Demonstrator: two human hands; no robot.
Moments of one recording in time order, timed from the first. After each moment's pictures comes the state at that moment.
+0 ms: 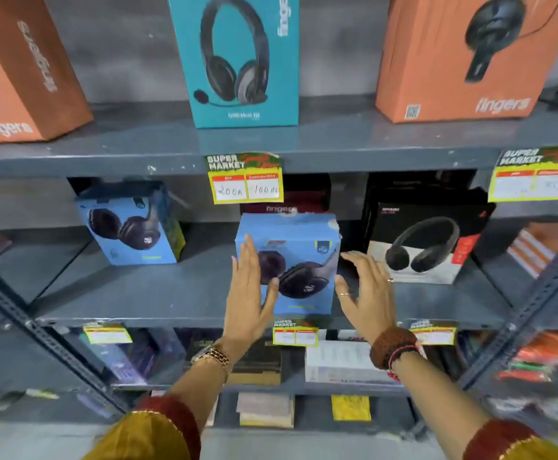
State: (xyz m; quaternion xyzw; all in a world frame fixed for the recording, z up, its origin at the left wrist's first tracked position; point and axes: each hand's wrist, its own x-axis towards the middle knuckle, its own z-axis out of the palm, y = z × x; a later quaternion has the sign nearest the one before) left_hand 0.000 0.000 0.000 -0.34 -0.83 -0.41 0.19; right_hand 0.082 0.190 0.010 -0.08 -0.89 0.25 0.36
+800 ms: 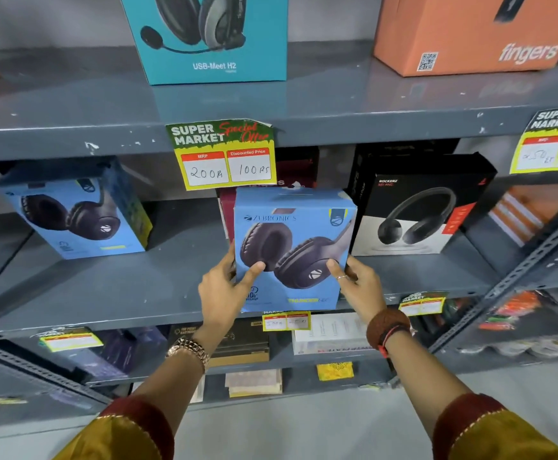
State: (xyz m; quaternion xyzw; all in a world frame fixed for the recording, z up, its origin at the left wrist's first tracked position) left_hand -0.051 -0.006 -0.026 -0.15 -0.86 -0.48 0.02; right_hand 0.051 0.200 -0.033 -0.27 -0.80 0.50 0.19
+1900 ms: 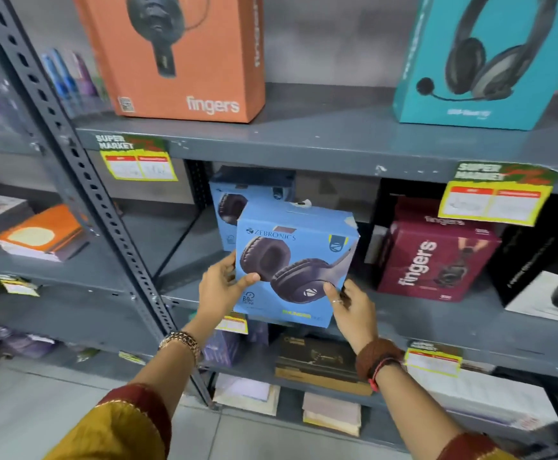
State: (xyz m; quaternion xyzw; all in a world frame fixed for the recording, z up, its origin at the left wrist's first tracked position) left_hand -0.143 -0.288 0.002 -0.07 -0.80 -0.59 0.00; right_hand -0.062 -0.069 -0.018 -0.16 -0.84 0.50 0.16
